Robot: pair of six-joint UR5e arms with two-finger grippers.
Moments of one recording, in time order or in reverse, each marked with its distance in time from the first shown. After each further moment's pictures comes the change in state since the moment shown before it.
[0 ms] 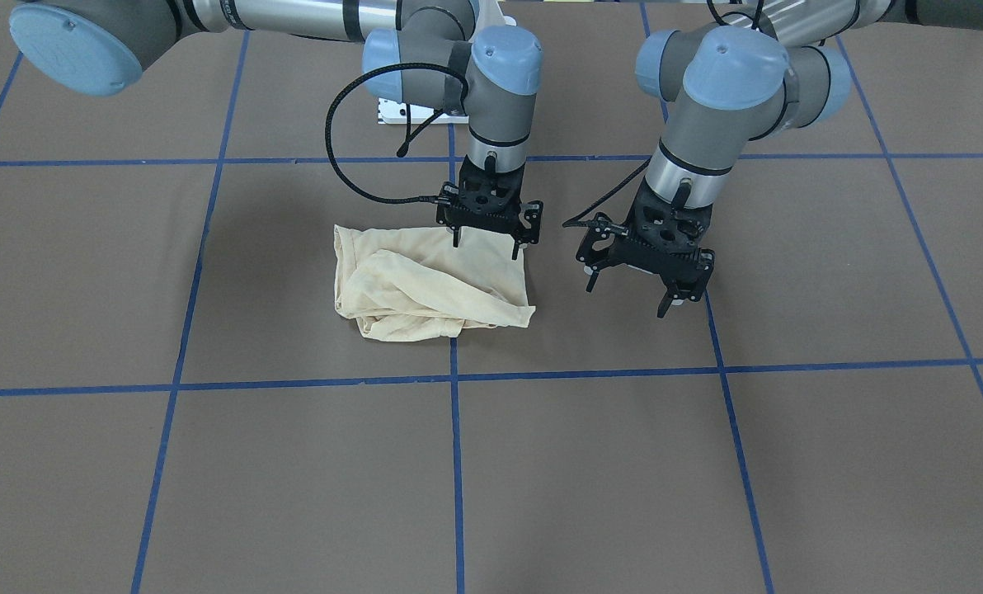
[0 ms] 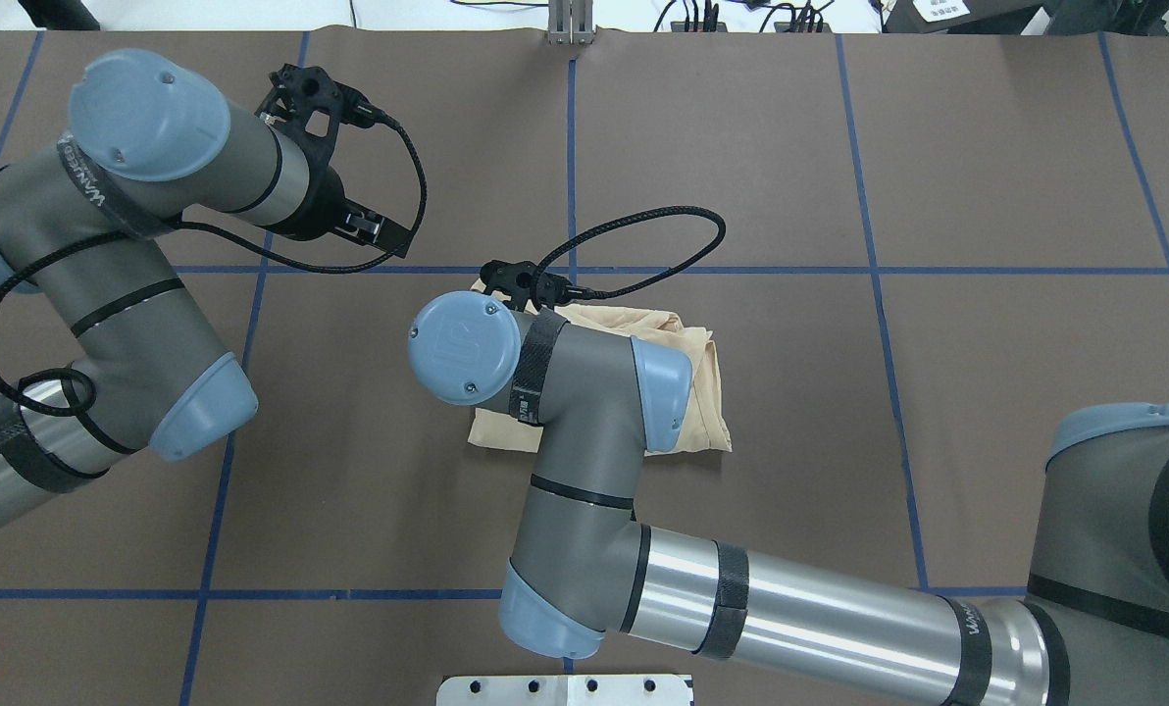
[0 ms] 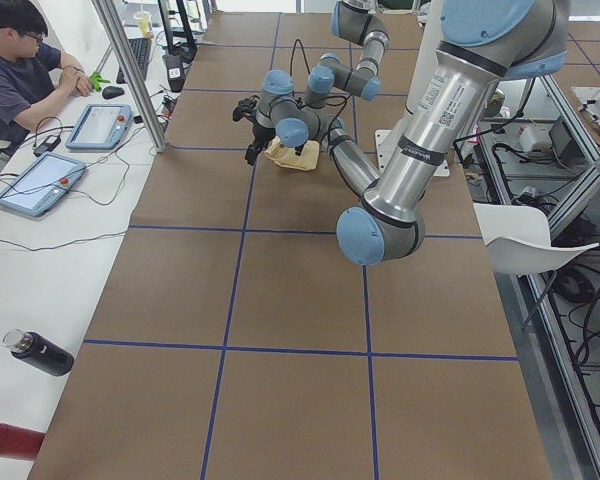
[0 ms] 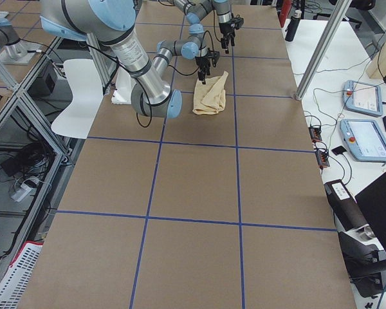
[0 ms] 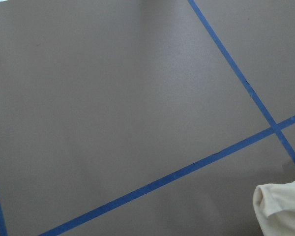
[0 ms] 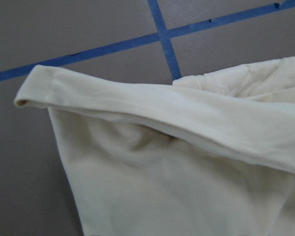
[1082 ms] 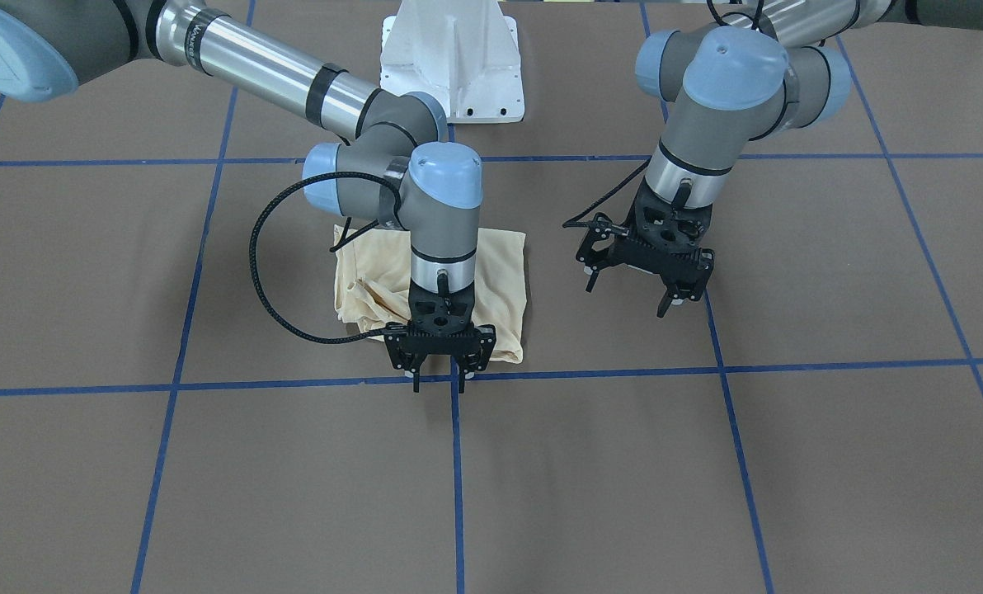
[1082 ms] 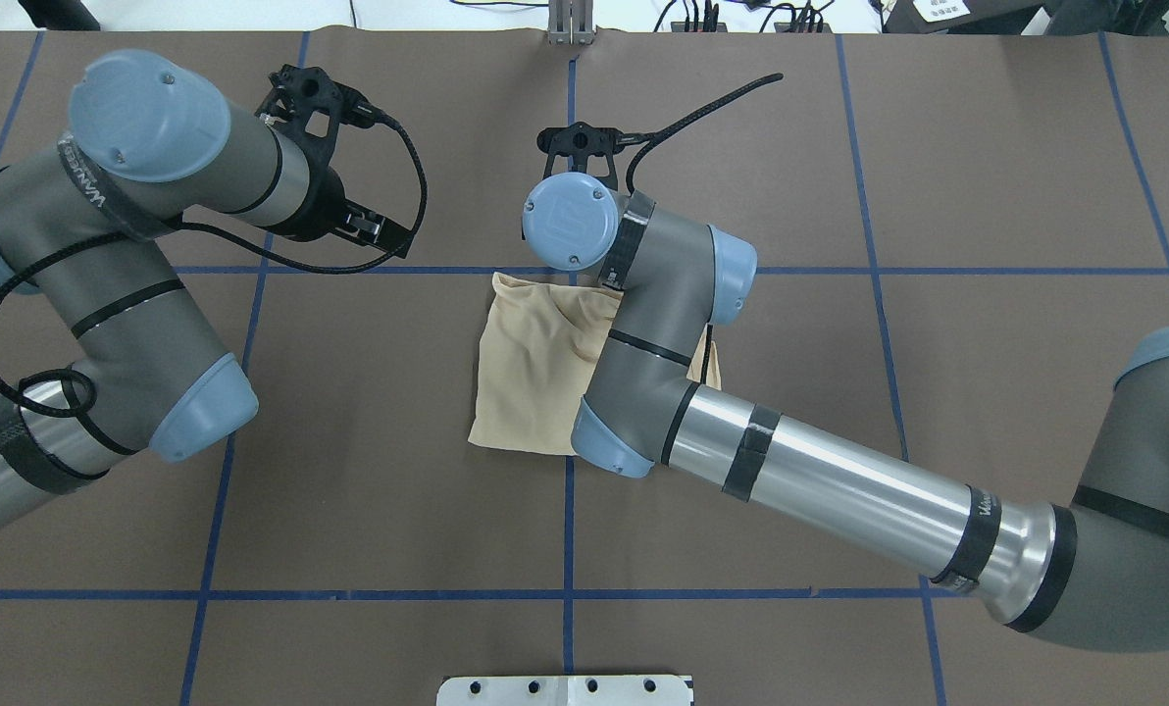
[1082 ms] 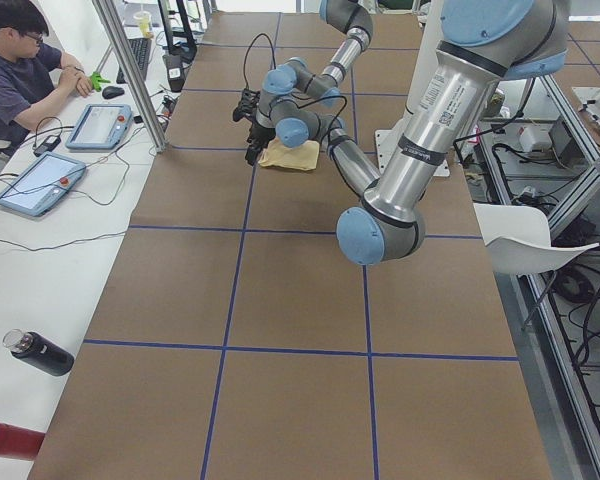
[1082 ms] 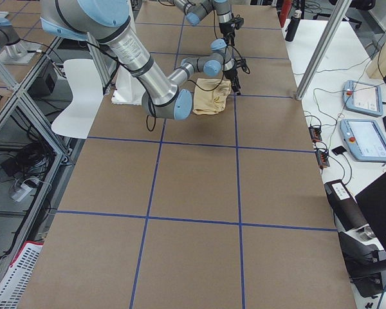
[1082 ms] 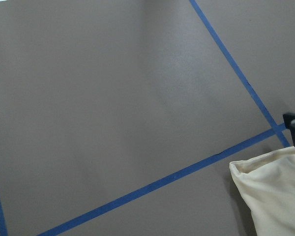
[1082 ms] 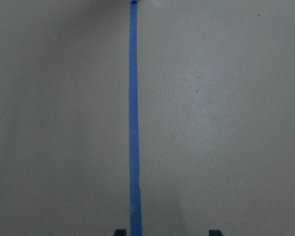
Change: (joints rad) left arm 0.001 0.000 0.000 0.000 -0.001 -0.008; right arm 0.195 0.005 -0.266 0.384 -0.126 -0.366
